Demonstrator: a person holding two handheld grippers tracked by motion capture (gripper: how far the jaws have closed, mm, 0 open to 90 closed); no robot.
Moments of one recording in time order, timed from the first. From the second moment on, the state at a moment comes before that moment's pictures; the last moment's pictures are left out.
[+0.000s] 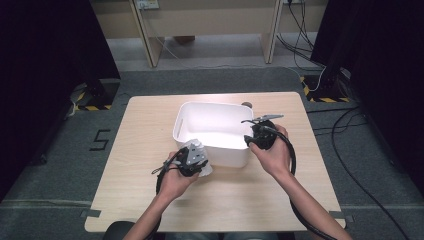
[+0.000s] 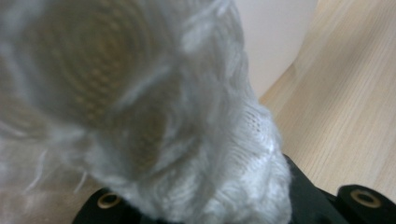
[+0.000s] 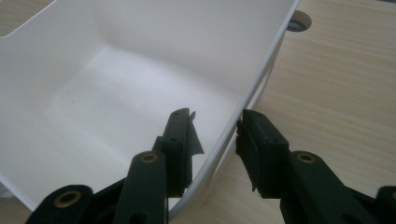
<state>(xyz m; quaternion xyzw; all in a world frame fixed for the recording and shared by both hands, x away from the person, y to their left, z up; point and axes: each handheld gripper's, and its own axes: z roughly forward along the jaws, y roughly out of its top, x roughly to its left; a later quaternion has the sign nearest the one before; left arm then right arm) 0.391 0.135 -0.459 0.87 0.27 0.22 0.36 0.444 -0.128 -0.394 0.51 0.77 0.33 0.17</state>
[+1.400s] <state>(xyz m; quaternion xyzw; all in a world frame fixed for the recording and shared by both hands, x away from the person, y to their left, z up) 0.387 0.122 -0.427 0.86 0.25 0.23 0.38 0.444 -0.128 -0.394 0.51 0.77 0.33 0.17</state>
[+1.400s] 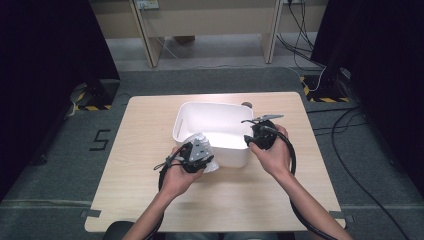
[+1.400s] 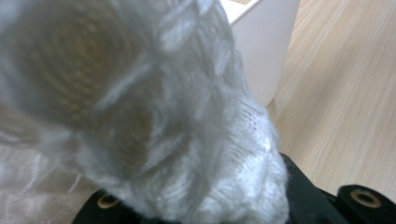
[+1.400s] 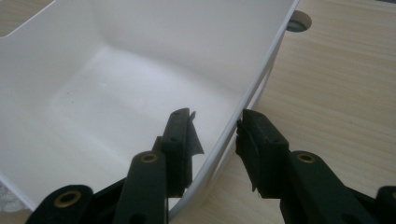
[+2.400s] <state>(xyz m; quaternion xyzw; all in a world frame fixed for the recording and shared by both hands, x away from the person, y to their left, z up) 0.393 0.116 -0.465 0.88 0.25 0.21 0.35 0.444 -0.128 -0.394 0.51 0.77 0.33 0.17</state>
